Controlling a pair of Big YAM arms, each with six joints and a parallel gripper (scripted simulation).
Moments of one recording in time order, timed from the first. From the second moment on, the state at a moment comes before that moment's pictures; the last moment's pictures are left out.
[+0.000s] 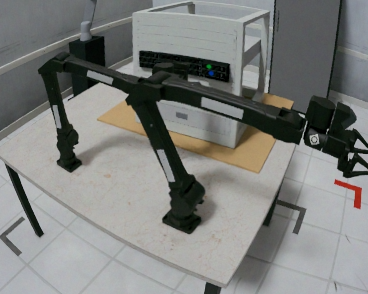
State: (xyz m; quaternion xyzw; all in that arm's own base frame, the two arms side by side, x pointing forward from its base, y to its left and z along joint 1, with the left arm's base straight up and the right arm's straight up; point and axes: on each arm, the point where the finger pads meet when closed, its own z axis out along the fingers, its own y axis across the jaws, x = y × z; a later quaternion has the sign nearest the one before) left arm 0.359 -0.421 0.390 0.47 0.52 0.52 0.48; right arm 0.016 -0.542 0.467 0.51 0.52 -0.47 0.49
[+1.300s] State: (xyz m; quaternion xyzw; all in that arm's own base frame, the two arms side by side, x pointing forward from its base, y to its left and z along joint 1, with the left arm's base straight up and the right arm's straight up) left arm 0.387 -0.479 0.404 0.47 0.52 0.52 0.48; right arm 0.016 -0.542 0.467 0.51 0.52 -0.47 0.49
